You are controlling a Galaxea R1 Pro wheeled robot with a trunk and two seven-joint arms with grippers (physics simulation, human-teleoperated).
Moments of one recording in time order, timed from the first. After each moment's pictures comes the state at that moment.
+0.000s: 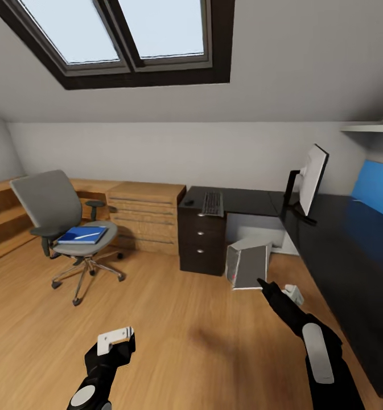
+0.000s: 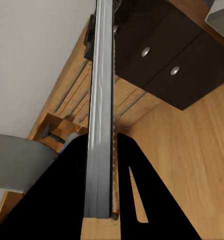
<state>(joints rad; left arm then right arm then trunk) 0.03 -0.04 -0.16 -1.56 0.20 0.36 0.41 -0.36 0.12 -0.41 -1.30 -0.68 0.59 0.22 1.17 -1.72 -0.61</state>
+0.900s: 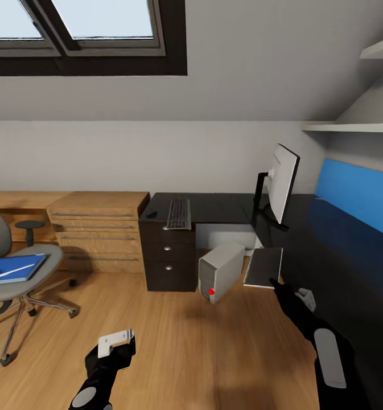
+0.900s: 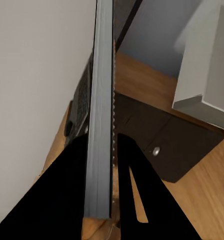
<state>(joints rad) 0.03 -0.04 -0.16 -1.53 0.20 0.36 0.42 -0.36 0.12 -0.51 -1.30 -0.76 0.57 0.23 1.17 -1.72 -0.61</state>
